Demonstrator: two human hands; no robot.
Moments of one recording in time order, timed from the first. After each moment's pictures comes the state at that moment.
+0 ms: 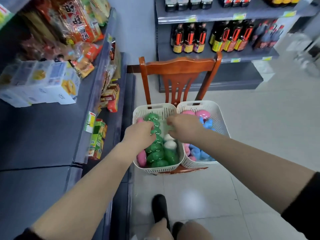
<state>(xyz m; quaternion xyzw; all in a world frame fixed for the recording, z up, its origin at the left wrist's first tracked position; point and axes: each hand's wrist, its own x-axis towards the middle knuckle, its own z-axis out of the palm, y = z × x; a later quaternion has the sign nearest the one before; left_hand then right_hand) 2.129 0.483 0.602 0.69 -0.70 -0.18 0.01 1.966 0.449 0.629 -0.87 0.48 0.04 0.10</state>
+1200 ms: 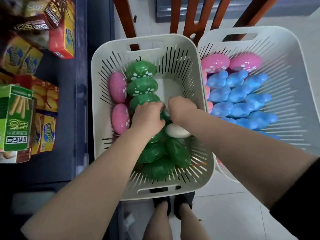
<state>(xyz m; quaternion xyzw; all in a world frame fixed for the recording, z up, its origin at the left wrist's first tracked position) 2.113 0.345 0.281 0.67 -0.68 -0.29 -0.01 2.008 0.305 0.299 -0.74 0.57 0.24 0.27</state>
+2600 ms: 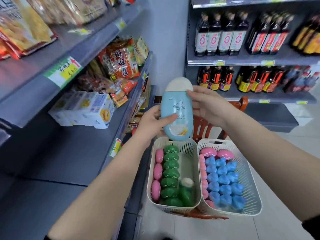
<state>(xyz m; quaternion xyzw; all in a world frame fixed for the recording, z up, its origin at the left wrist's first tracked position) 2.148 0.433 0.710 0.57 -0.42 -0.49 0.51 1.987 0.351 0.749 -0.53 0.33 -0.34 0.70</state>
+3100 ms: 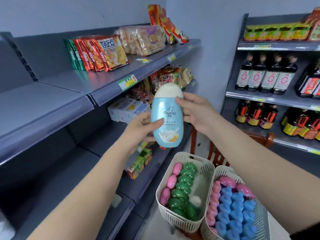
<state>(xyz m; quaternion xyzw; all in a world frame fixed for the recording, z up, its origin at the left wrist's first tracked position) 2.131 0.567 0.790 0.62 -0.39 -0.35 0.58 2.006 0.431 0.818 -0.59 0.17 -0.29 0.73</state>
